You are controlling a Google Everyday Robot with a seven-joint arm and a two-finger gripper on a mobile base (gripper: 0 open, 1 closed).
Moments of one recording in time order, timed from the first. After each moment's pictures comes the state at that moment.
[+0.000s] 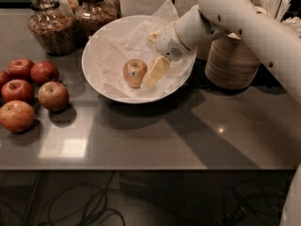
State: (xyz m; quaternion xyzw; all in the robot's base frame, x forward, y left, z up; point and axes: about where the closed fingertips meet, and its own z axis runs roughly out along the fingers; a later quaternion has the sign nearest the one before) arm 0.648 0.006 0.878 -0.65 0.64 0.20 0.36
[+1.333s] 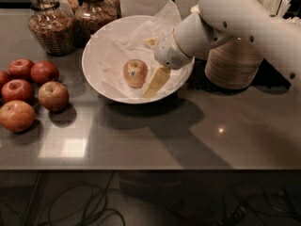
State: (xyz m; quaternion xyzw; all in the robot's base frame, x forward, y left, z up) arm 0.600 0.008 0.884 -0.67 0.63 0.17 0.36
